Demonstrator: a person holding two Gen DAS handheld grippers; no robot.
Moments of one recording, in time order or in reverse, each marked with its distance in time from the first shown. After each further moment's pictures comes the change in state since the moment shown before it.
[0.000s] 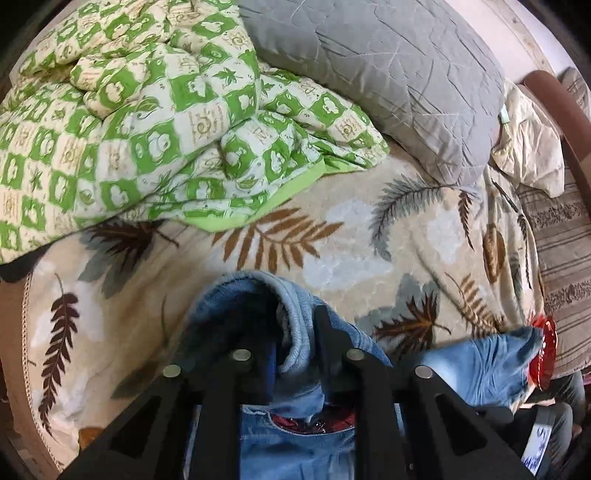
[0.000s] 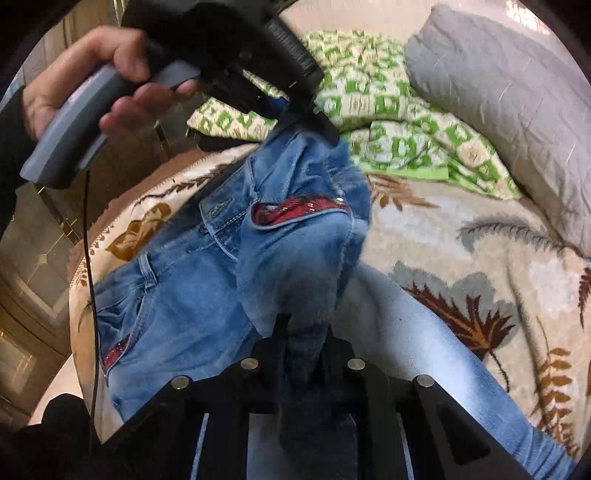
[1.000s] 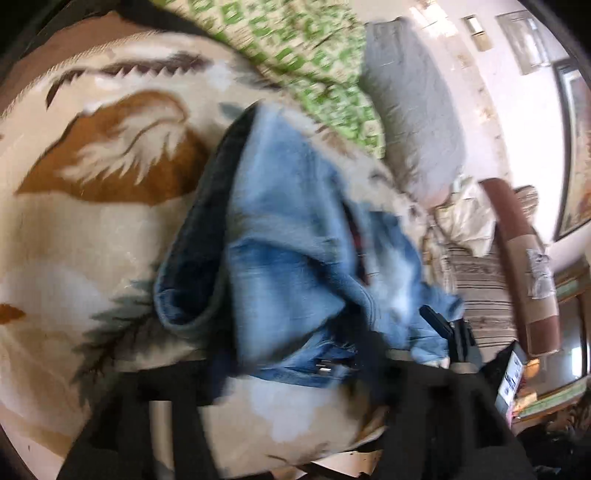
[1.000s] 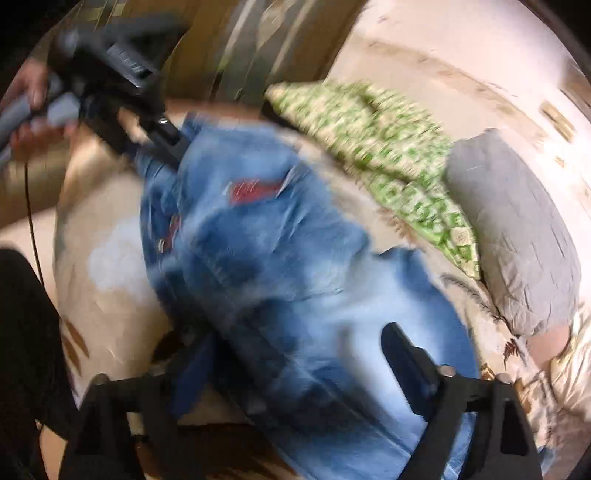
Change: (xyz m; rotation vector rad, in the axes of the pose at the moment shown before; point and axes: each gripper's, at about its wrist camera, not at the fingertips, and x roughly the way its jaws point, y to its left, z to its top) left arm -0.050 0.099 -0.291 -0.418 -0.220 -0.375; right arm -0.041 0.124 -0.101 -0.431 -0.105 -0.290
